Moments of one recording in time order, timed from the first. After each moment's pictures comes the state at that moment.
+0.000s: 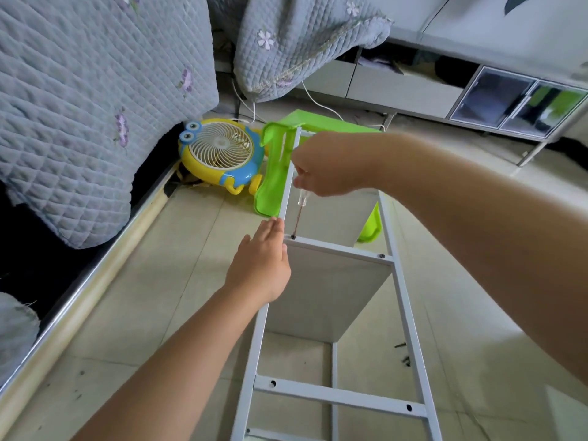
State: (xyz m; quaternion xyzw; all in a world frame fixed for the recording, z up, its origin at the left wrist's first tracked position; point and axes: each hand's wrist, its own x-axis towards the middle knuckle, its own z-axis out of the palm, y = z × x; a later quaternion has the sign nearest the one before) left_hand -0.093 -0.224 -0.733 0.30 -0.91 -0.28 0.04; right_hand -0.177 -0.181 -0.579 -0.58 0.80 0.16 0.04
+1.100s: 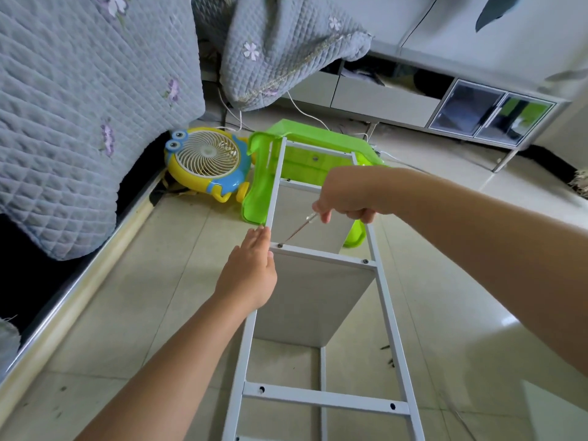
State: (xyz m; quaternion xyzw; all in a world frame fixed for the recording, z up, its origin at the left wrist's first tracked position) left_hand -0.091 -0.223 -0.732 0.30 -0.89 -0.34 0.08; right_hand -0.201 -0.158 -0.589 -0.40 0.89 0.02 0.24
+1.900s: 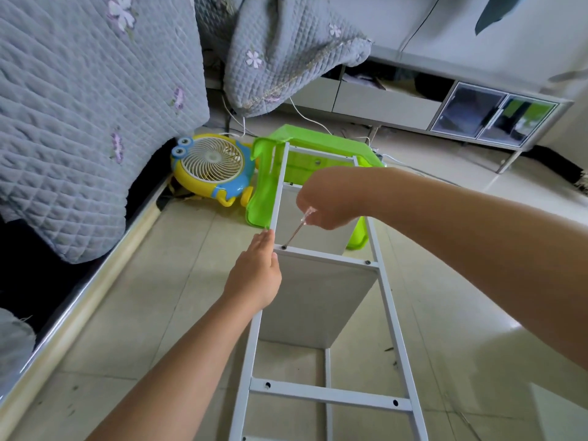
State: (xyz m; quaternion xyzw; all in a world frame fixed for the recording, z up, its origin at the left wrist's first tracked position) left_hand -0.093 -0.219 -0.733 0.31 -0.87 -0.37 0.10; right_hand -0.179 -0.161 -0.583 -0.58 0.77 0.26 0.02
